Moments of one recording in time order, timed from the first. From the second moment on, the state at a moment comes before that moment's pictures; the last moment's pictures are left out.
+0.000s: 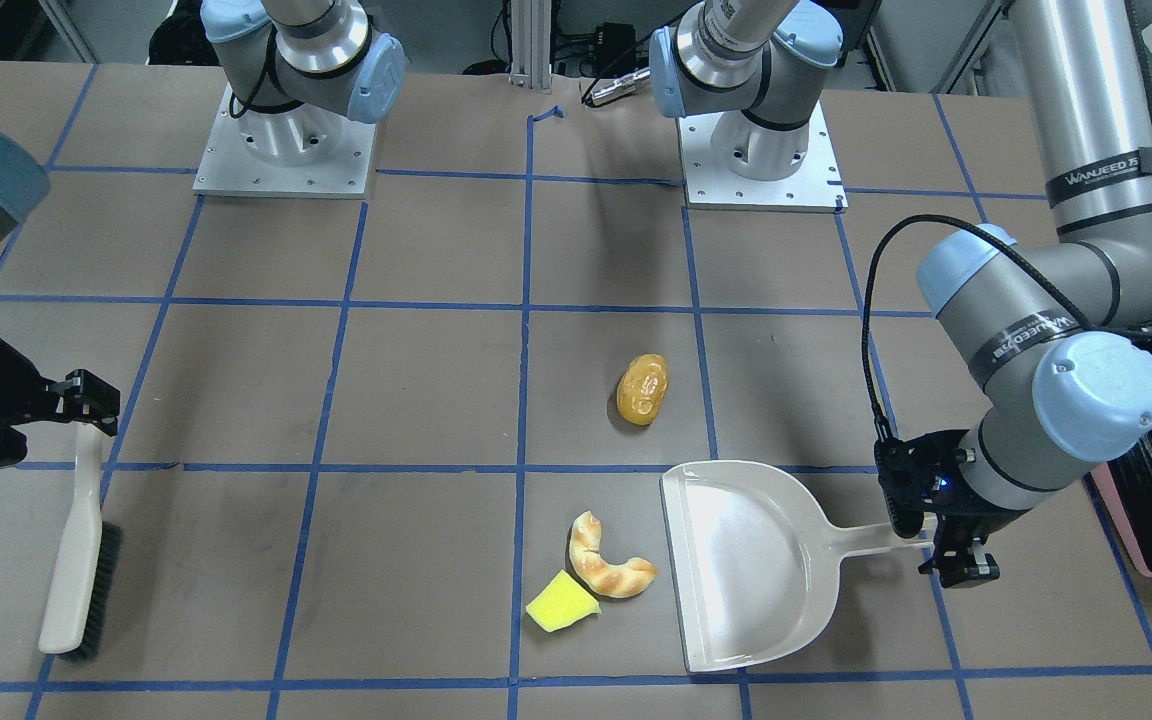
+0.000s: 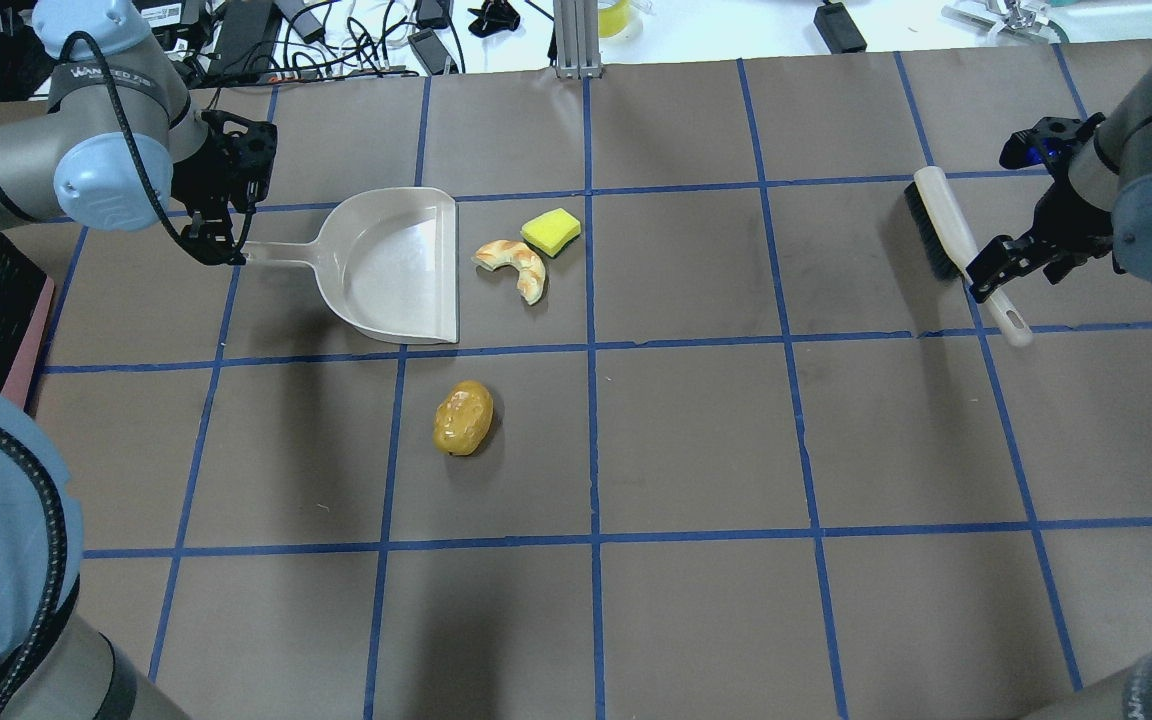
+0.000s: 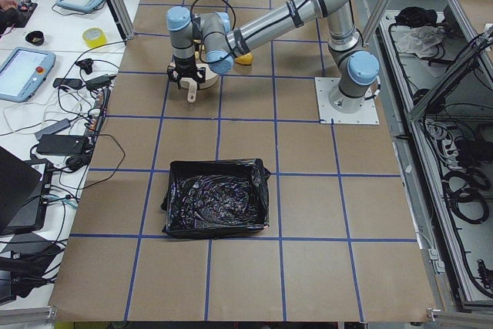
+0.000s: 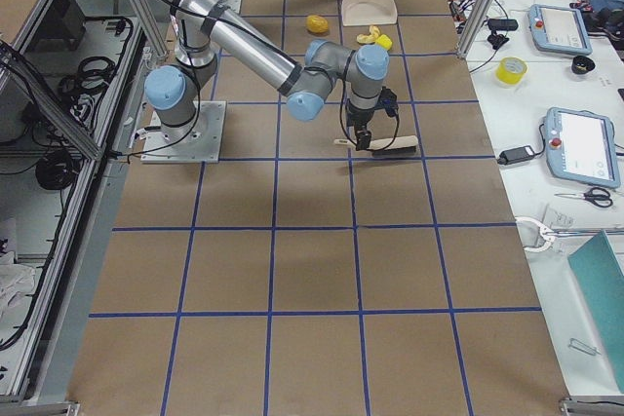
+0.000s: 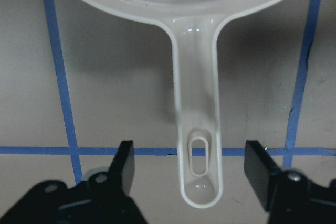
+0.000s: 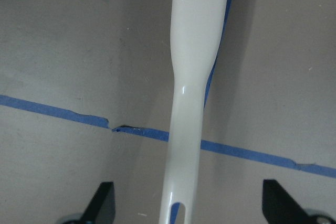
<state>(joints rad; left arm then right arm) -1.35 -2.05 -1.55 -1.06 1.65 1.80 1.15 -1.26 1.82 -2.11 -1.57 -0.65</state>
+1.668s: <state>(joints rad) -1.27 -2.09 -1.56 -1.07 1.53 1.68 1.15 -1.19 1.82 -2.13 -1.58 -0.63</state>
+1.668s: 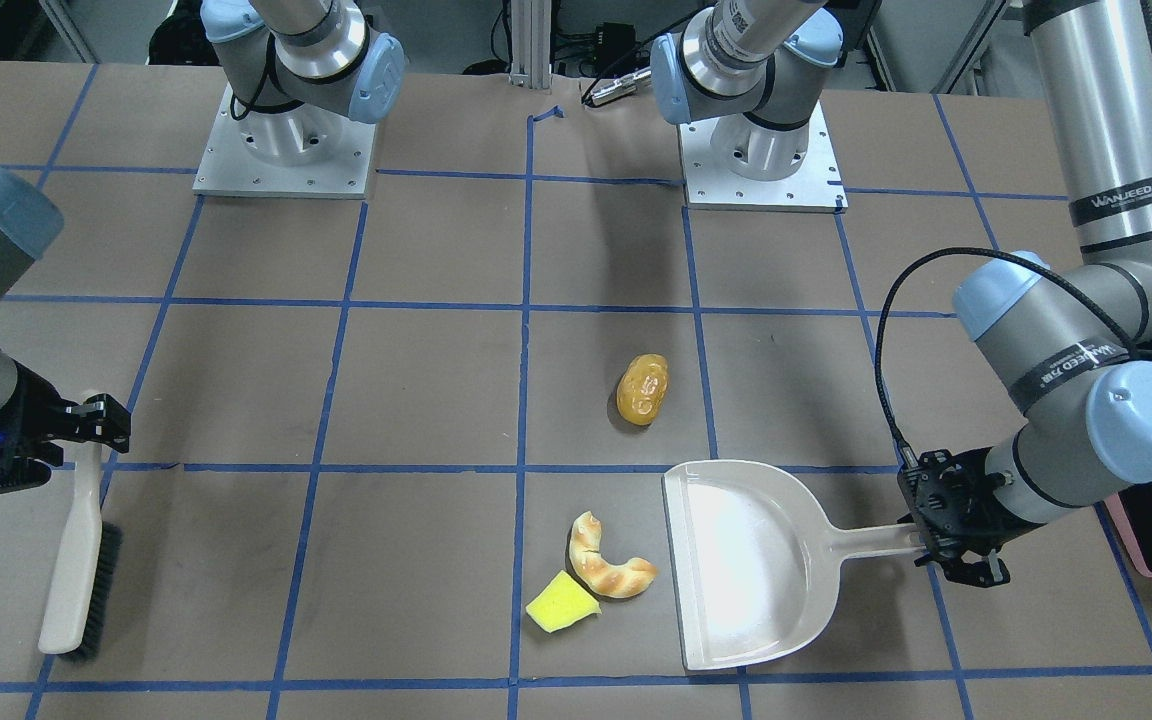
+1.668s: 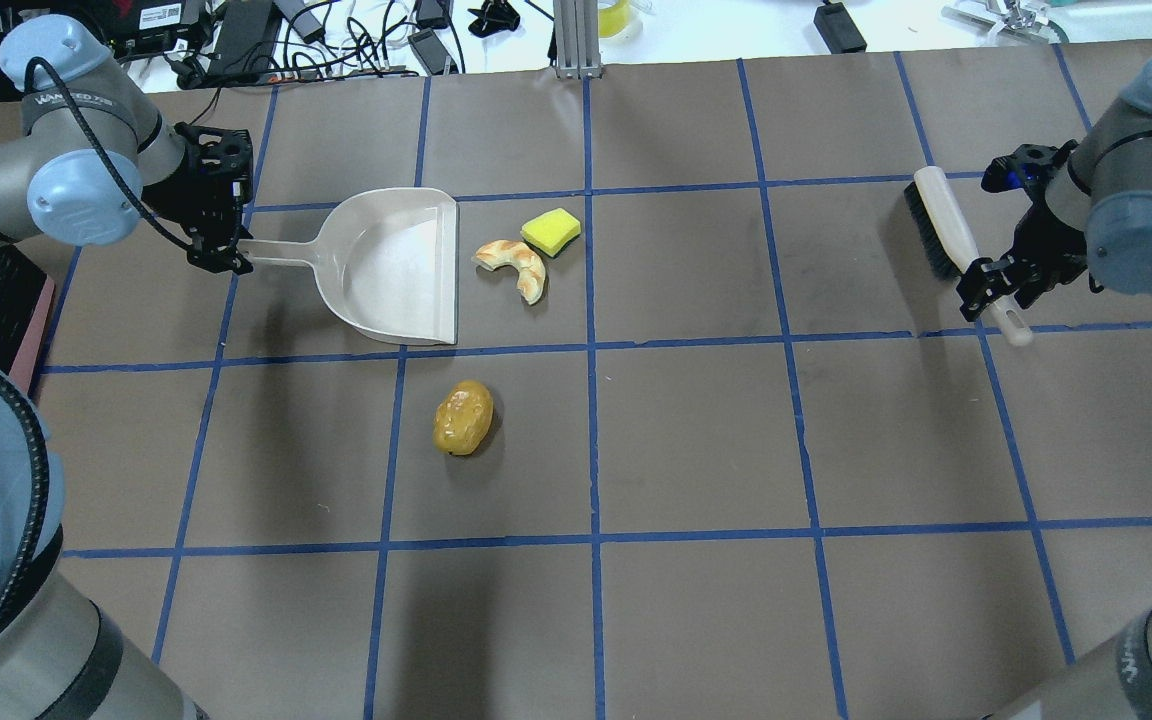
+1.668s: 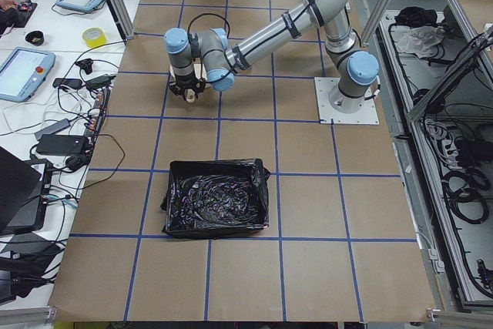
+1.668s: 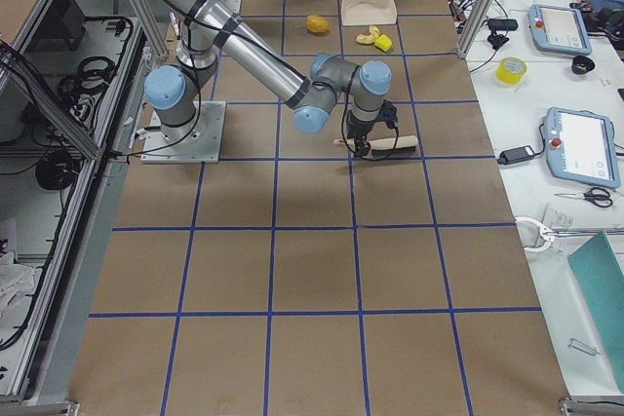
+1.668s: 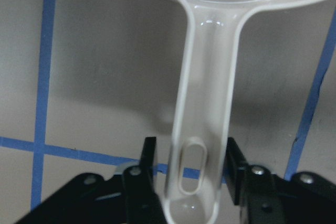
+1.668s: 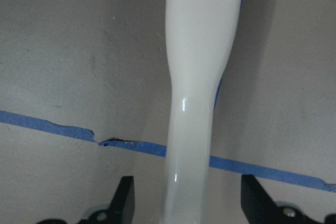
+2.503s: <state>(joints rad) -1.27 -2.08 -1.56 -1.07 1.53 1.69 1.15 -1.20 1.81 -2.13 -1.57 -0.63</state>
